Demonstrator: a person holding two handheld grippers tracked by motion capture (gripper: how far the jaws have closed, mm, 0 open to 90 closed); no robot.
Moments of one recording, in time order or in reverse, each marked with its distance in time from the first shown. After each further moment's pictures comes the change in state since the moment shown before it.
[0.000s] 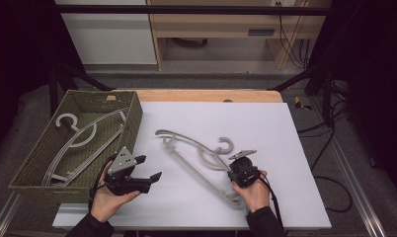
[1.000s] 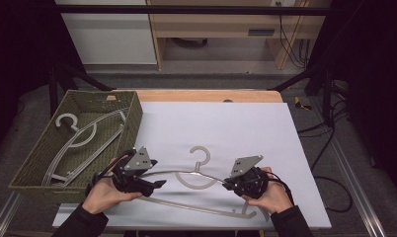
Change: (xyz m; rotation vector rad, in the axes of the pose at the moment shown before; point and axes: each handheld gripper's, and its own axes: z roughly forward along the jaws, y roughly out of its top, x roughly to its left) left arm -0.017 0.037 0.007 0.269 -0.167 0.308; right arm 0.016 0.001 -0.074 -0.097 0.308 -0.533
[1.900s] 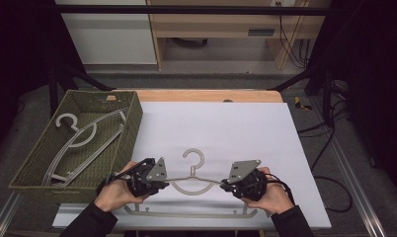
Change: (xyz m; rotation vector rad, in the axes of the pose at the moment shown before) left arm -0.013 0.003 0.027 0.154 -0.039 0.190; right arm 0.008 0.005 -0.004 -0.029 -0.003 -0.124
